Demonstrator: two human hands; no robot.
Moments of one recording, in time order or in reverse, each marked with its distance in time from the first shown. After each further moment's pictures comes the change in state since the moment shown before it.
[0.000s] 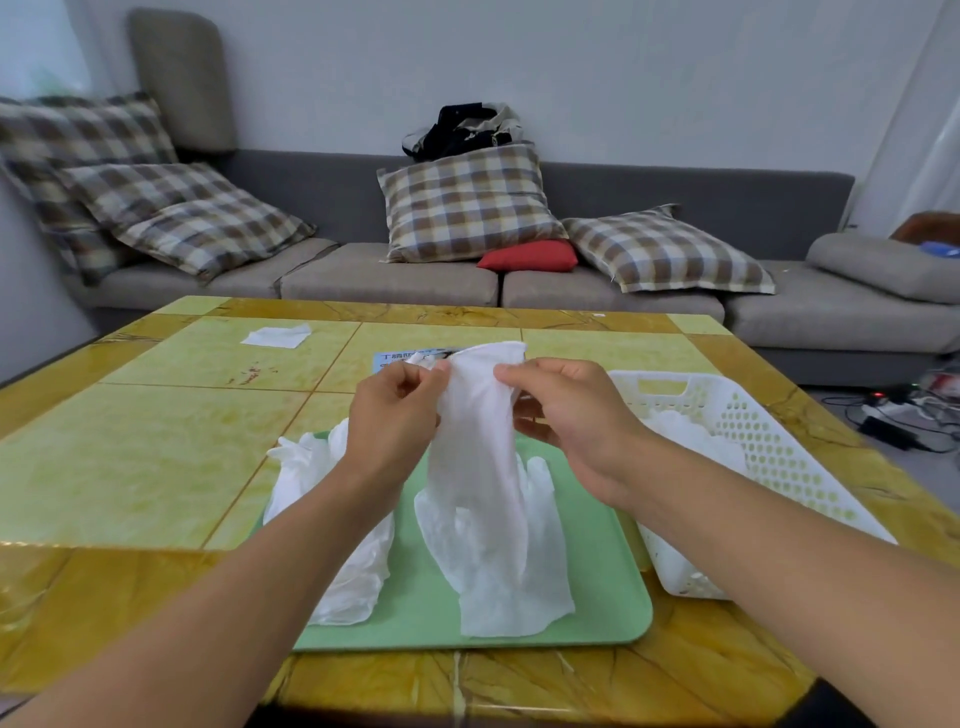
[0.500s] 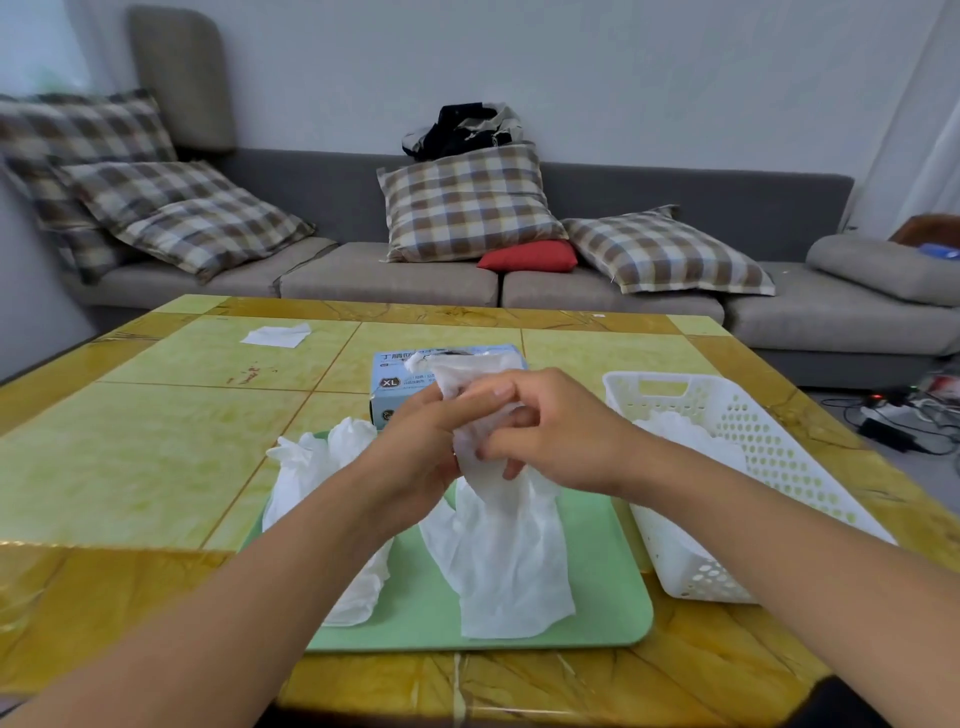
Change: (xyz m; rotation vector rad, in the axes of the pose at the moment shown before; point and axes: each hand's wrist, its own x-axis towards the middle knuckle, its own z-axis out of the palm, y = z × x) left_hand -0.024 0.016 0.004 -0.332 -0.581 -0.232; right_hand -0.008 -0.005 -0.005 -0.566 -0.336 -0.300
